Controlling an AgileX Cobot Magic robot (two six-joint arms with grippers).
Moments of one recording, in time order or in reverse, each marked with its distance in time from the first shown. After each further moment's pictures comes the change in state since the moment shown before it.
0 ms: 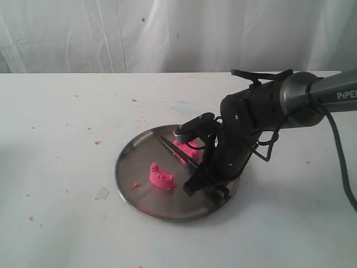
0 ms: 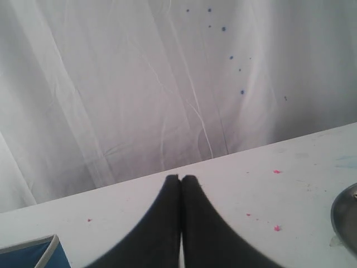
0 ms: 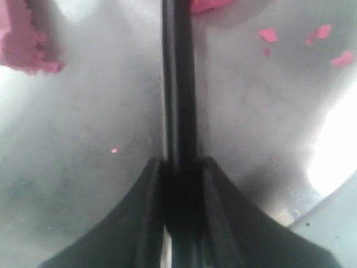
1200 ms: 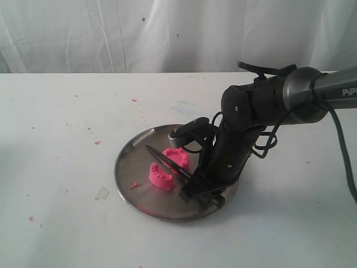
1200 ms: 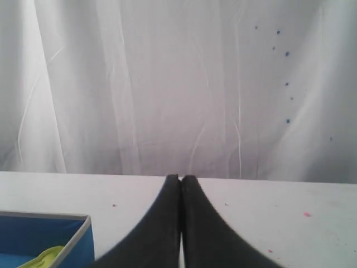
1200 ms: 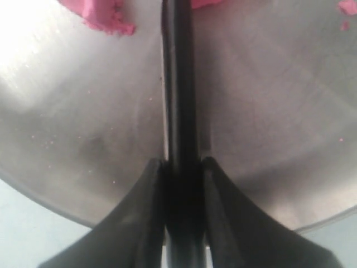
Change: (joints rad) left arm 0.000 0.011 -0.114 -0.253 0.210 0.026; right arm 0.000 -0.009 -0.008 0.172 0.102 -0.190
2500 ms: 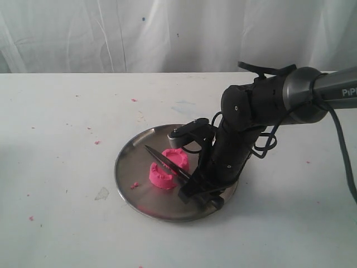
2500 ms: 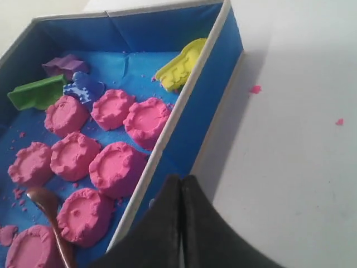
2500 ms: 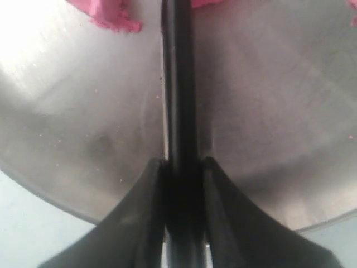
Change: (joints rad) left arm 0.007 0.579 -0.163 0.154 0.508 0.092; right arm 0.000 0.000 0.000 0.013 0.008 0.000
